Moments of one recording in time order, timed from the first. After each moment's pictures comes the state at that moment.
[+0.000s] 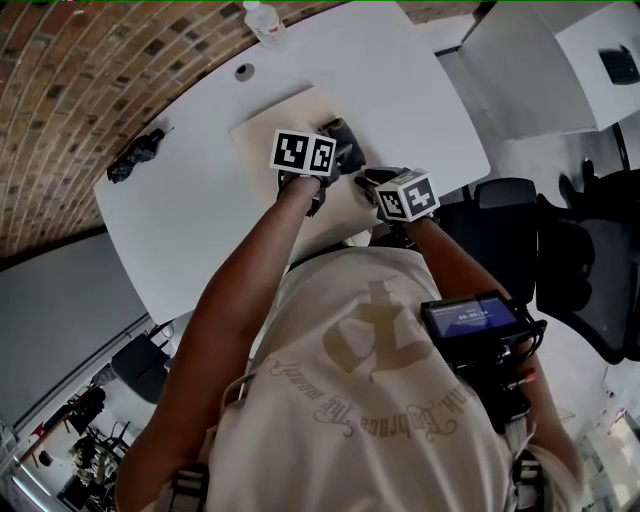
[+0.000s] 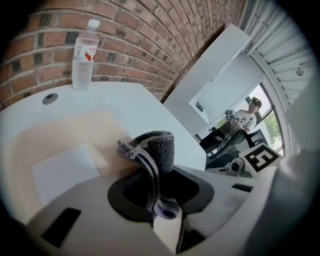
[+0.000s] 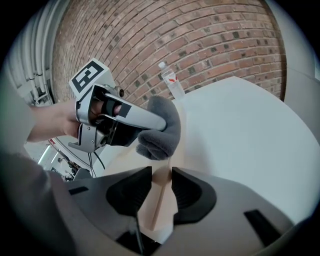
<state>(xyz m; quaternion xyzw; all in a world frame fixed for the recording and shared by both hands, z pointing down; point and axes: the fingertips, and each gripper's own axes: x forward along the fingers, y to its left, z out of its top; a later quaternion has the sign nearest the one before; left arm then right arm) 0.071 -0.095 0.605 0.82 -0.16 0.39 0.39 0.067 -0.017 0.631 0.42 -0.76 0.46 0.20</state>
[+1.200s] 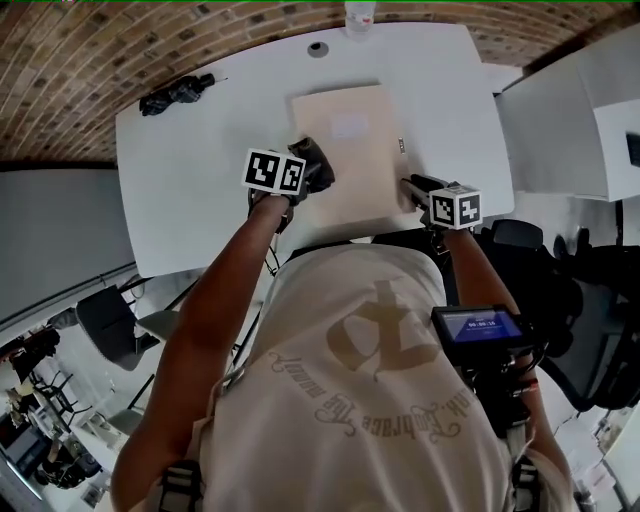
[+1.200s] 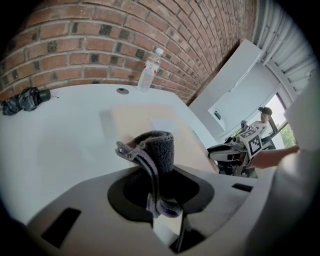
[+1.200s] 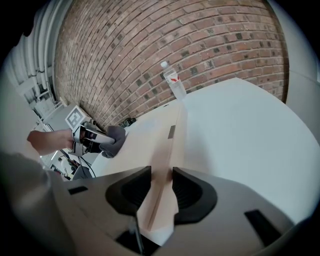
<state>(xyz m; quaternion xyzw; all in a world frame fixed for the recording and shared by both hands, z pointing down) -0.132 -0.089 0.608 0.78 -0.27 0.38 0.41 0.071 -0.023 0.639 0.42 -0.76 0.45 0.20</state>
